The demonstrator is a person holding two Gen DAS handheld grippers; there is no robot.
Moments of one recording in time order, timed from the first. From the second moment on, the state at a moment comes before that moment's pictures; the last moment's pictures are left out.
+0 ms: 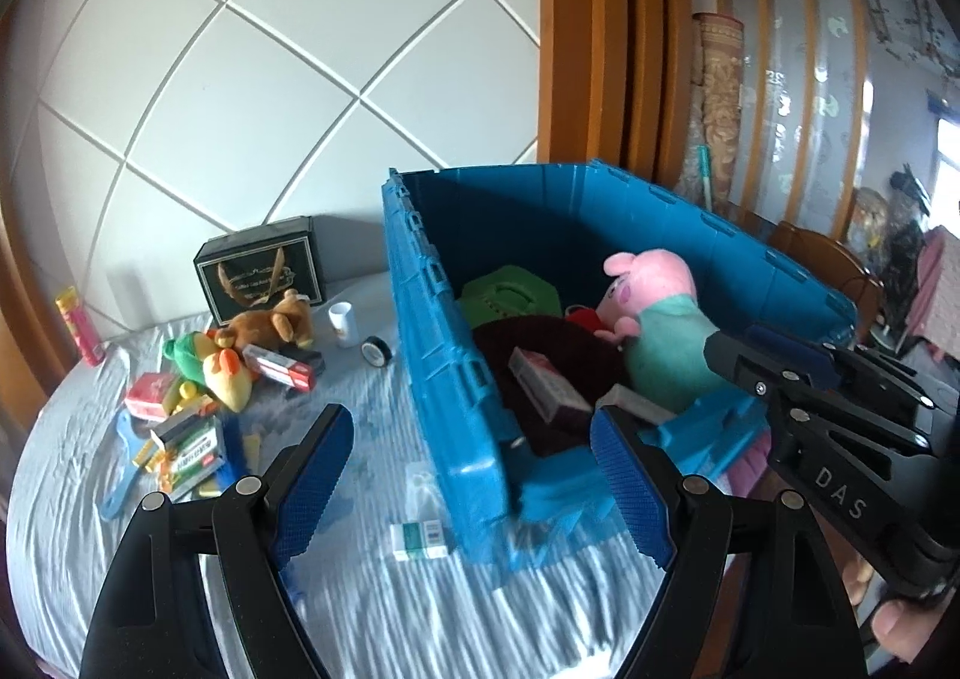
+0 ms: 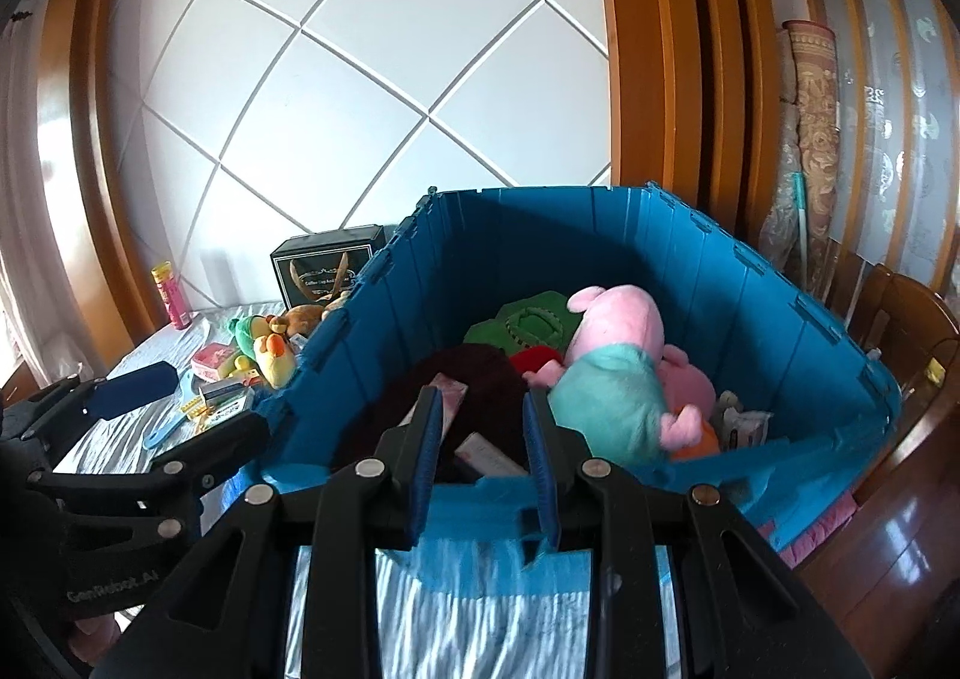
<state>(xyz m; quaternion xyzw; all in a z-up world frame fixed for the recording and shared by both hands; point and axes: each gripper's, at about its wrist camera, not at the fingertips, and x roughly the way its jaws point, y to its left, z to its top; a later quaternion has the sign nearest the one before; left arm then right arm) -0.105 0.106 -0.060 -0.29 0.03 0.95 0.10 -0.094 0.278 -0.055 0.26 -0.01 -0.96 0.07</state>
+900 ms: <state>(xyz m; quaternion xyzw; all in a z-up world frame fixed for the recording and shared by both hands) -0.087 -0.081 -0.133 -0.37 -0.01 0.93 0.04 -0.057 0.105 -0.117 0.33 0.00 -0.94 0.10</state>
